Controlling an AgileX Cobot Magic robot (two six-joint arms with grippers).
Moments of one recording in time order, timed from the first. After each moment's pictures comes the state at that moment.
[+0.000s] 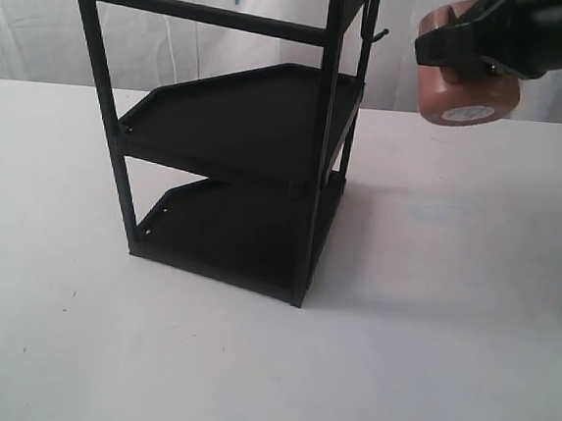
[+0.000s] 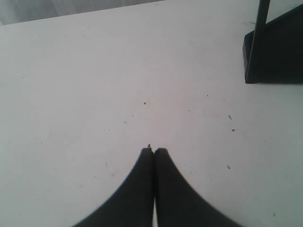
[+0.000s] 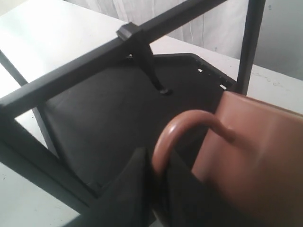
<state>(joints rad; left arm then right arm) 0.09 0.00 0.02 -0.05 0.40 0.15 0.08 1.45 -1.24 1.01 0.81 -1.09</state>
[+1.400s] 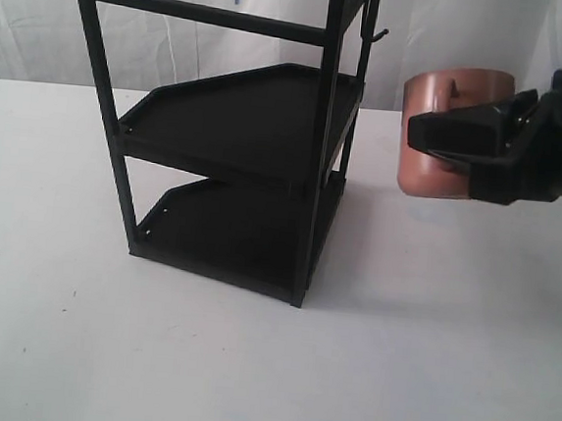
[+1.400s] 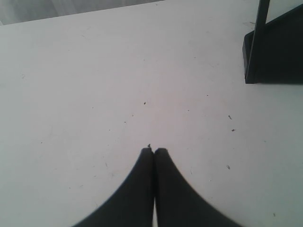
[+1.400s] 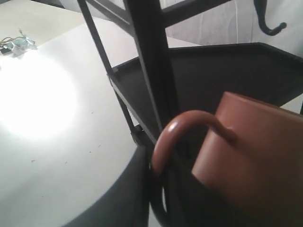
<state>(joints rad) 0.09 0.00 0.02 -0.05 0.40 0.15 0.08 1.10 -0.76 1.37 0.84 -1.45</state>
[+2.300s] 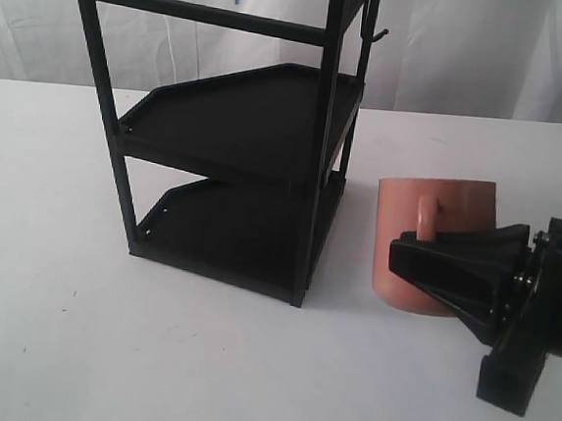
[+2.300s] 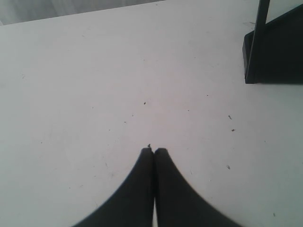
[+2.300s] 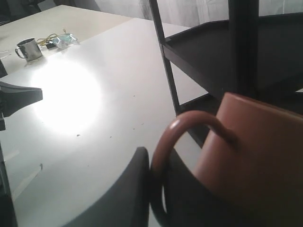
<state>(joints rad) 0.09 0.00 0.02 -0.05 0.40 0.15 0.08 0.91 -0.41 1.57 0.94 -1.71</state>
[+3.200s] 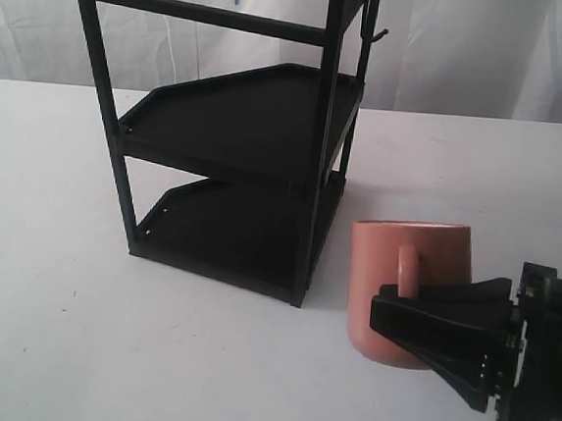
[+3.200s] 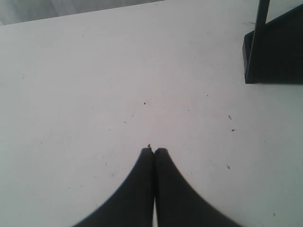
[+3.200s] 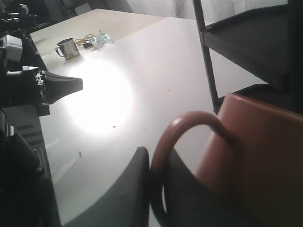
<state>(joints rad) 0.09 0.00 0.02 -0.05 0.40 0.15 0.08 0.91 -0.30 1.63 1.07 -1.81</state>
